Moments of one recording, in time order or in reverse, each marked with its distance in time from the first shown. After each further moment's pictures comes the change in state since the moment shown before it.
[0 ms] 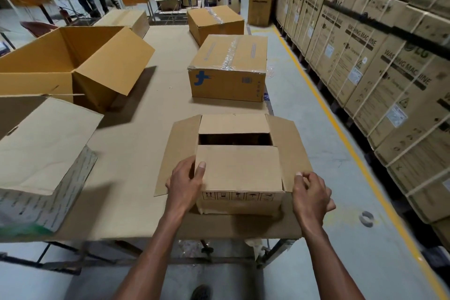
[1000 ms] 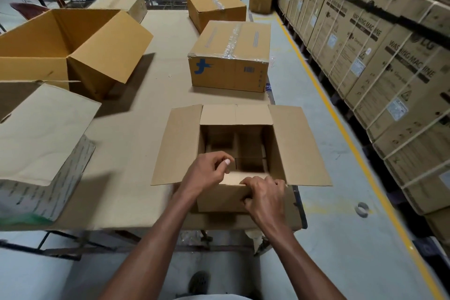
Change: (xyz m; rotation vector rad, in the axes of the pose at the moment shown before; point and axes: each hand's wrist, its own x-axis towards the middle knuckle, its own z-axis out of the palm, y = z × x) left_hand 0.013 0.032 0.014 0.061 -0.314 0.197; right_hand -0.061 -0.029 0.044 -0.581 -0.407 -0.609
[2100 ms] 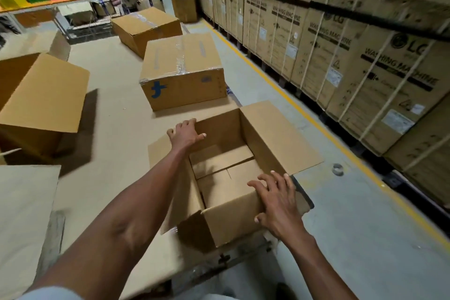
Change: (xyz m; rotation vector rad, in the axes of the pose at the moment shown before) left_hand 0.228 -0.062 -0.017 0.610 -0.085 -0.025; right_hand -0.016 -0.015 0.014 -0.062 -0.011 0.204
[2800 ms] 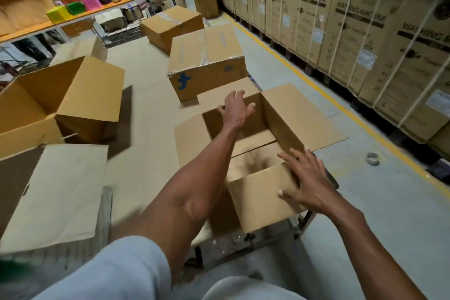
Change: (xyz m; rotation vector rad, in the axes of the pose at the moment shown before) left_hand -0.057 0.094 -0.022 -0.303 0.134 0.138; right_hand -0.020 0.024 -0.024 0.297 -0.070 -0.032
